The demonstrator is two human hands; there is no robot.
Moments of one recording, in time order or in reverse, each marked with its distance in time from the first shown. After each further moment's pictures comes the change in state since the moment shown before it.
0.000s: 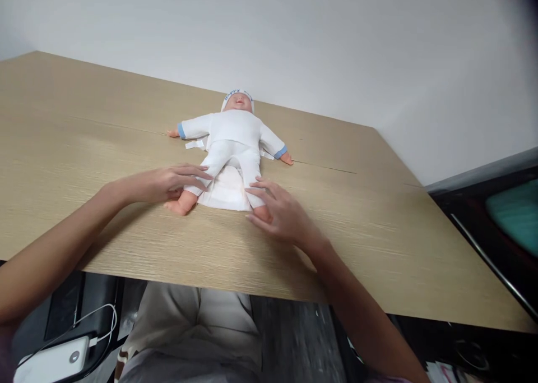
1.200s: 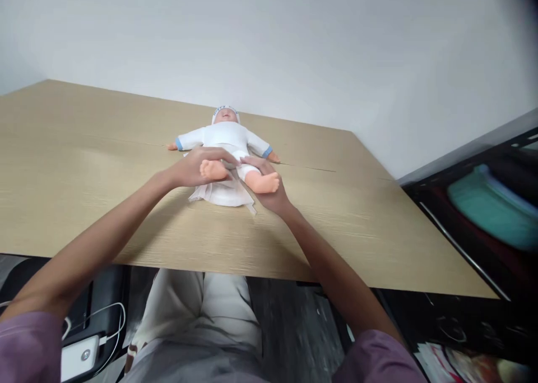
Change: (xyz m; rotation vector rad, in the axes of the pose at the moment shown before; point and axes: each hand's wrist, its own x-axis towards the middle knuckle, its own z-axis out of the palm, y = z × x) left_hand 0.092 0.050 -0.017 -0.125 0.362 0.113; right_hand 0.045 0.017 0.007 0.014 0.313 0.163
